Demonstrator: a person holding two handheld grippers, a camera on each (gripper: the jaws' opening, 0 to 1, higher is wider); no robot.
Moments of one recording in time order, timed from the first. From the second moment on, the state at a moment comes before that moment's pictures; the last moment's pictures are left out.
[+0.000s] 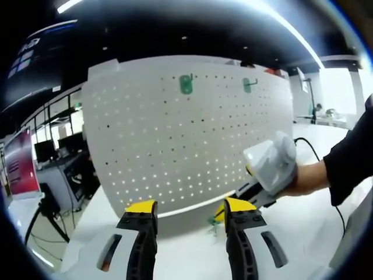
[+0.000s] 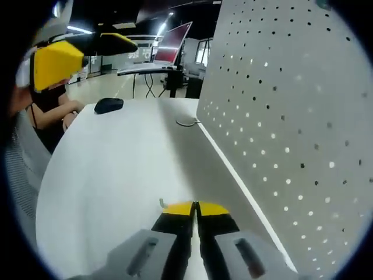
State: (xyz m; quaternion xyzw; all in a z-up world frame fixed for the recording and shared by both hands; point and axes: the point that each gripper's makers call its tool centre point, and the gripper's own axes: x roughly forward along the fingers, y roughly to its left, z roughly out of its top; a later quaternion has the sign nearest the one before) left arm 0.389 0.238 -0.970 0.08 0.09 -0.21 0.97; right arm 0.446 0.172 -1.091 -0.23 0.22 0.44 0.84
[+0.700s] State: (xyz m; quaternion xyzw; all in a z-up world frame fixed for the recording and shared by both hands) left arm 0.376 0.207 -0.962 0.10 0.07 -0.27 0.96; right arm 0.419 0.154 -0.993 -0.11 0.16 0.39 0.90
